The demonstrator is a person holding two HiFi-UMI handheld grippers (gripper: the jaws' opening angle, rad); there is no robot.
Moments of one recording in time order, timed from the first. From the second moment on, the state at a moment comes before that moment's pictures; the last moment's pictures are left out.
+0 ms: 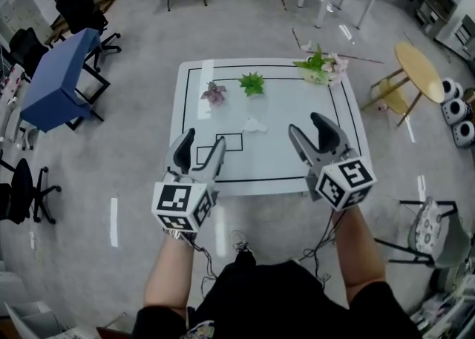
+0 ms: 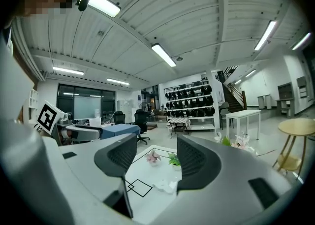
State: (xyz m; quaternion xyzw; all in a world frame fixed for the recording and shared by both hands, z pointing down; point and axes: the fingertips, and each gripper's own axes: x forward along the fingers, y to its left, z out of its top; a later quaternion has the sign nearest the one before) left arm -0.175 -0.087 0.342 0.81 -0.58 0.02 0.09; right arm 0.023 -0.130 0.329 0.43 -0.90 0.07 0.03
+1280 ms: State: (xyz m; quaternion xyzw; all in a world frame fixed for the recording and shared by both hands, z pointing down) left arm -0.204 -0.125 0.364 0.83 -0.56 0.02 0.09; right arm -0.042 -0.180 0.374 0.37 -0.92 0.06 0.11
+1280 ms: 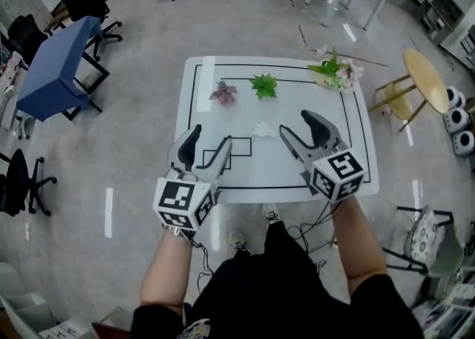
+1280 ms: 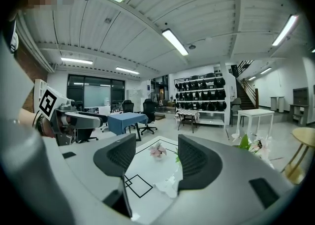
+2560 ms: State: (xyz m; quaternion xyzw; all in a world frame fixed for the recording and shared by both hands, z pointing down) left arm -0.159 -0.191 0.463 0.77 -0.60 0.06 0.19; right arm -0.043 -0.250 0.545 0.21 -0.94 0.13 0.25
